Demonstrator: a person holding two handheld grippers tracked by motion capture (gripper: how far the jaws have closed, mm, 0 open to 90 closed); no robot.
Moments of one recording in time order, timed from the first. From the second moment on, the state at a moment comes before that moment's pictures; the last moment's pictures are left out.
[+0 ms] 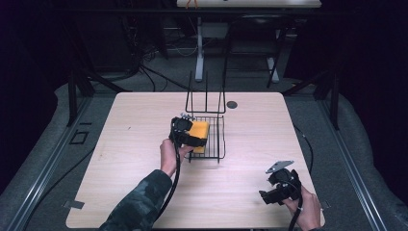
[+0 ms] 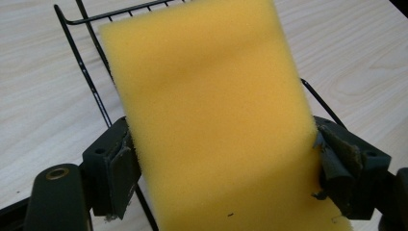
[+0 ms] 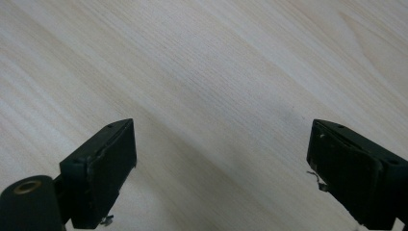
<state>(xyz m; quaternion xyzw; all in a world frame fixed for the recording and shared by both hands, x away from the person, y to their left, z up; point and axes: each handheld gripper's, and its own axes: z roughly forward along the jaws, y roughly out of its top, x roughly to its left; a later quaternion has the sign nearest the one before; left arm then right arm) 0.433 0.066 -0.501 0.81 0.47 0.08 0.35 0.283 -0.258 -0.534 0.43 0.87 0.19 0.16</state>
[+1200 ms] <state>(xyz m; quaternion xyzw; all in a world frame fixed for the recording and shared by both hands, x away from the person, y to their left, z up) 0.435 0.025 -0.531 0.81 0.49 0.12 0.30 0.284 -0.257 -0.535 0.42 0.87 0.19 0.15</state>
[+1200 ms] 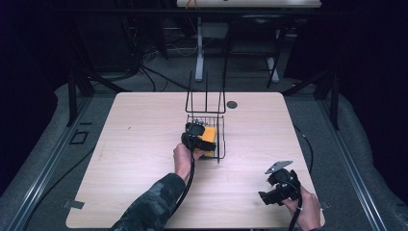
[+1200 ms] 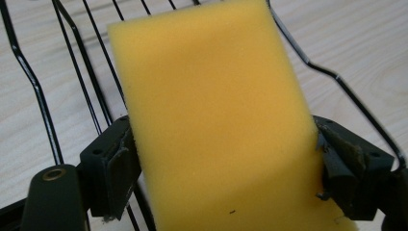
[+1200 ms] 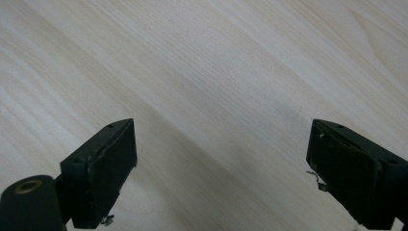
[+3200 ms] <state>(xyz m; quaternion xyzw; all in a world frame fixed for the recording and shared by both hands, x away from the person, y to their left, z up) 0.351 0.174 -0.470 0.83 0.42 0.19 0.32 0.281 -0.257 -0.531 0.43 0.87 0.20 0.16</state>
